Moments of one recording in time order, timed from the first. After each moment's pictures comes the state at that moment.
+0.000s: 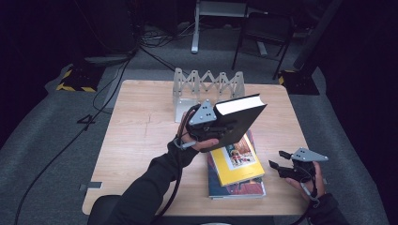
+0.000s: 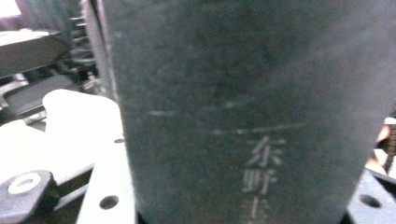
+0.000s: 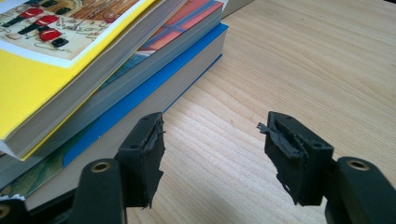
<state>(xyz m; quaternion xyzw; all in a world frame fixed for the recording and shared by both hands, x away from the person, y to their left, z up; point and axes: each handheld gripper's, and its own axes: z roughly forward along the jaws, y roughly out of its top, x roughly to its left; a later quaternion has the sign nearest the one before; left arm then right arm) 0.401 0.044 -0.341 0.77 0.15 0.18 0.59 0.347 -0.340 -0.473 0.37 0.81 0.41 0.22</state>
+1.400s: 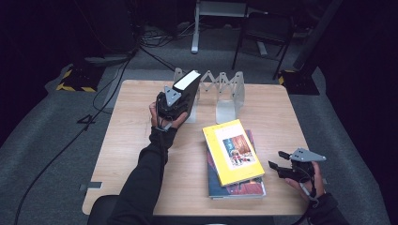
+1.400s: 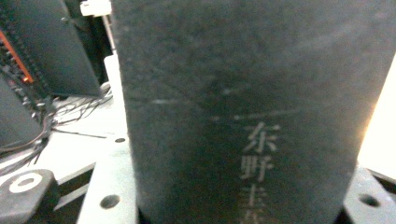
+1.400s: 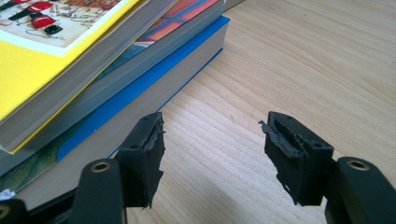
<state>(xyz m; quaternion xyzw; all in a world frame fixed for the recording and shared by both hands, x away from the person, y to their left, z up) 0.482 0.110 -0.401 0.69 0.41 0.34 0.49 0.348 -0.338 -0.476 0.36 0.81 0.39 0.23</state>
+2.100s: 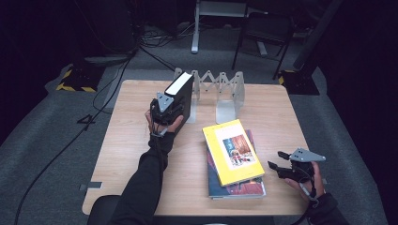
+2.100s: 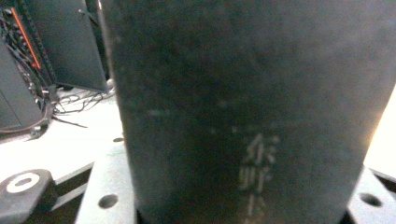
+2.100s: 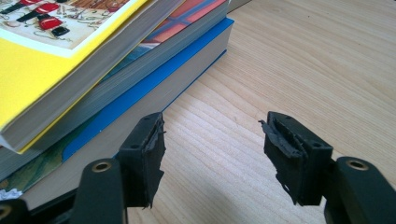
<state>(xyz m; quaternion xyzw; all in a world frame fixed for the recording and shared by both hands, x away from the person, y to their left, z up) 0.471 0.127 -0.422 0.65 0.44 0.34 0.51 0.348 -0.337 -0.475 0.36 0.82 0.40 0.22</state>
